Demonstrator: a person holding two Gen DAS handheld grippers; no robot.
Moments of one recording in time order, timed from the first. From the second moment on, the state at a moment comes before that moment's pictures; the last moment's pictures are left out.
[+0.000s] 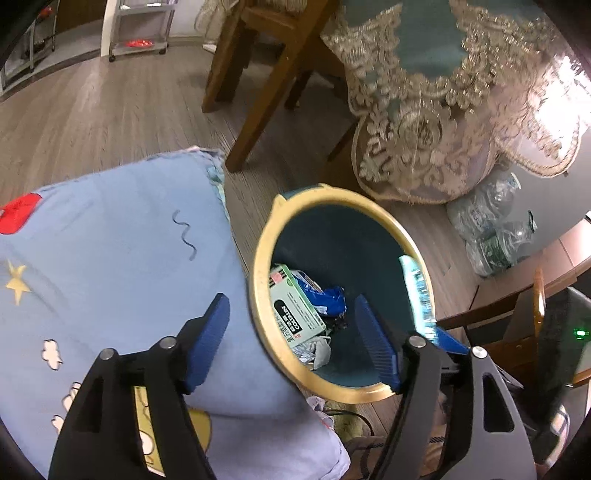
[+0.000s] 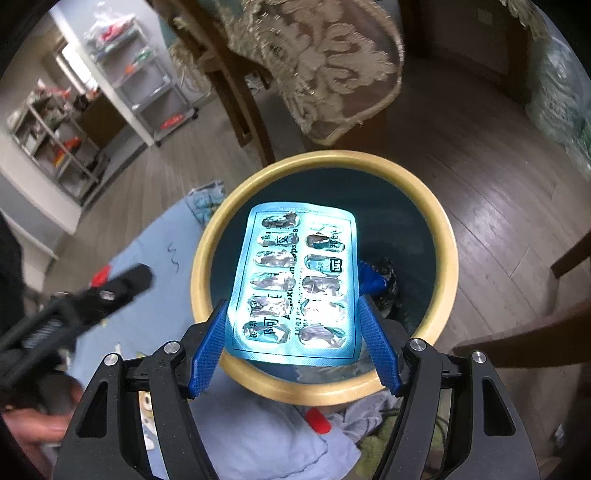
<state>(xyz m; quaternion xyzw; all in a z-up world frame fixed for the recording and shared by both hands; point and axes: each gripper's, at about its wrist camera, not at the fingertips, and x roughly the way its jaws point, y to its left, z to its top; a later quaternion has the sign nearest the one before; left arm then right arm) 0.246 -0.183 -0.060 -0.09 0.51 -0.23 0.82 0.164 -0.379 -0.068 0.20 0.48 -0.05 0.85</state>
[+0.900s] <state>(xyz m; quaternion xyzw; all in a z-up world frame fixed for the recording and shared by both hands) 0.176 -0.166 0.031 0.01 0.40 -0.24 0.89 0.073 -0.373 0.011 0.15 0.39 -0.06 0.91</state>
